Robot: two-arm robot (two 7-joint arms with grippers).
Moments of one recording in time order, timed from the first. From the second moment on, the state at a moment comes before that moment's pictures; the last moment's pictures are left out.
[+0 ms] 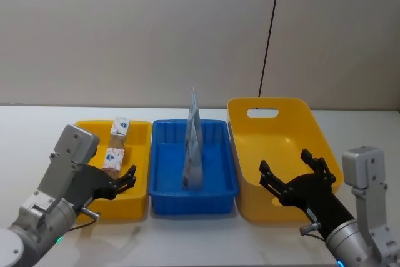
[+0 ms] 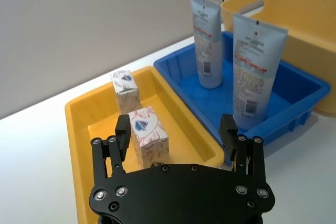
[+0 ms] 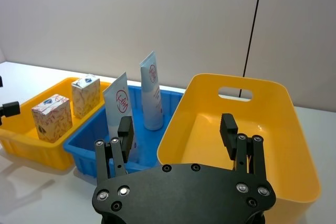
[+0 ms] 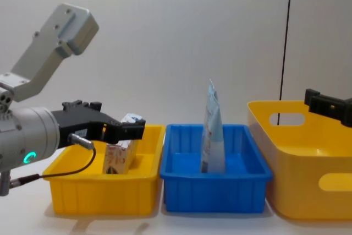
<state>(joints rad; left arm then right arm) -0.32 0.38 0.45 -1.55 -0.23 0.19 -0.10 -0.01 0.34 -0.23 -1.77 0.29 0.03 0.07</state>
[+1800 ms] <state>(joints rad) -0.38 0.27 0.42 -1.40 -0.19 0.36 -0.03 -0.01 0.34 -0.23 -1.77 0.29 0.03 0.07</state>
